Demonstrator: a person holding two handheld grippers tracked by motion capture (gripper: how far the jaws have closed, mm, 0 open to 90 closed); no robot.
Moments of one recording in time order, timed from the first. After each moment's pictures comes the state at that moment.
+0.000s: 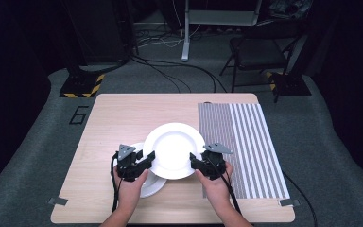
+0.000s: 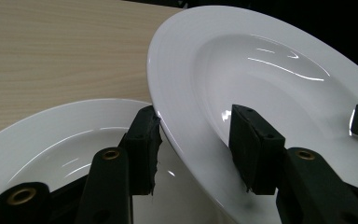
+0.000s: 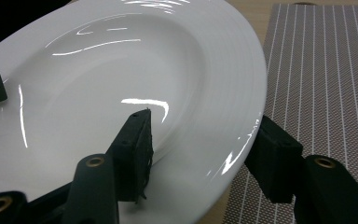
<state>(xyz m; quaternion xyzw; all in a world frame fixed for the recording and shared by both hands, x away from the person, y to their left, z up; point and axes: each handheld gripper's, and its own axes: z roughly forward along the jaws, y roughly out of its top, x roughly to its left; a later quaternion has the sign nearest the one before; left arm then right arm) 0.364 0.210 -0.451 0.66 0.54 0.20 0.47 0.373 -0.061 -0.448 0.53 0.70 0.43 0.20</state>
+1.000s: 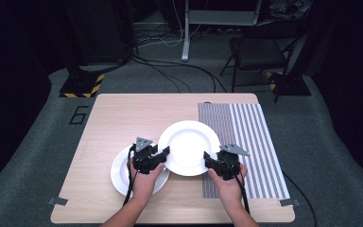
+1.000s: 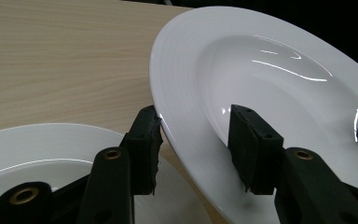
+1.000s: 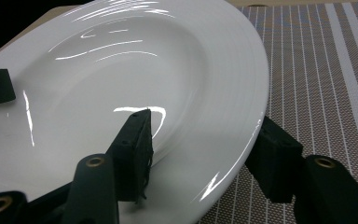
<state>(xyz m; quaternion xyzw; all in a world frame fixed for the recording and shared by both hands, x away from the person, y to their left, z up) 0.387 0.168 -0.452 0.68 0.53 0.18 0.48 0.370 -0.101 -0.451 0.56 0.67 0.43 0.22</state>
